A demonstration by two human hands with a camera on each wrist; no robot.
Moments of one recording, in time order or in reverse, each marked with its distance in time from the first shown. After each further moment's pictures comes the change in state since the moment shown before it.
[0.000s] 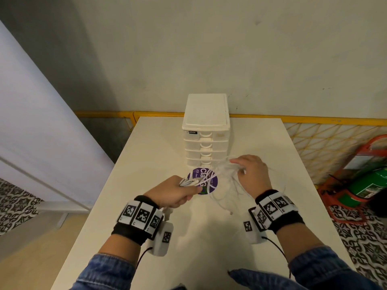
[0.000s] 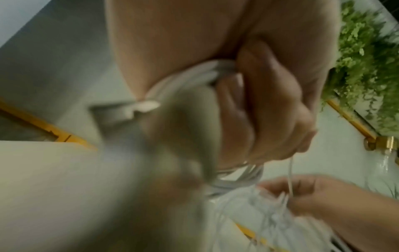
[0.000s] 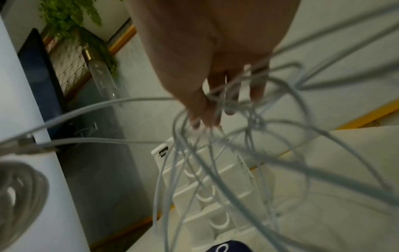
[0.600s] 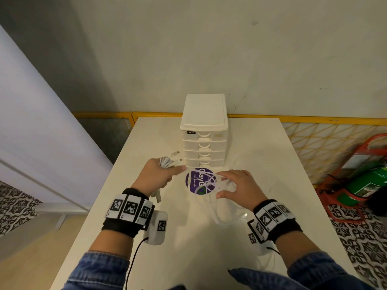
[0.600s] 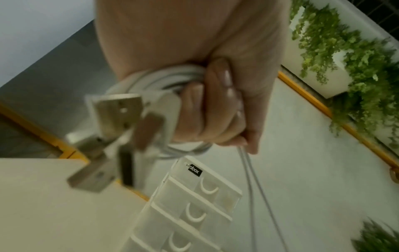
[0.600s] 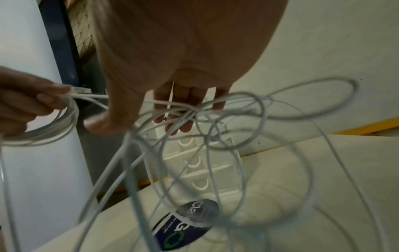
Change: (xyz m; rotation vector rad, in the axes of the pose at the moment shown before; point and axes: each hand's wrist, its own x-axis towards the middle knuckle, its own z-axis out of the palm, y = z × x) left_hand -0.003 0.013 -0.028 -0.114 0.436 0.095; right_hand -0.022 0.006 0.017 0.124 -0.265 -0.179
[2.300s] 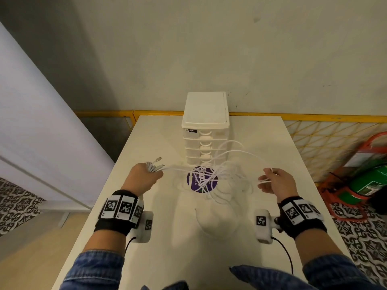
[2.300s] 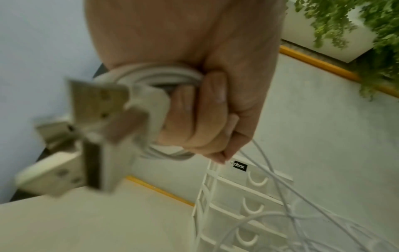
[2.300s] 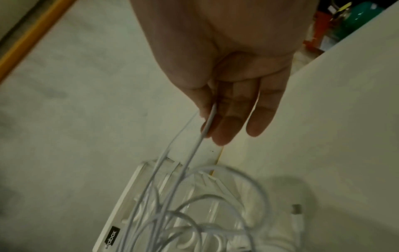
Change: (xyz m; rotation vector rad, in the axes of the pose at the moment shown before) left_hand 0.014 -0.035 -0.025 0.313 0.173 -0.117; right_hand -0.015 0.044 -0.035 0.831 0.487 0.840
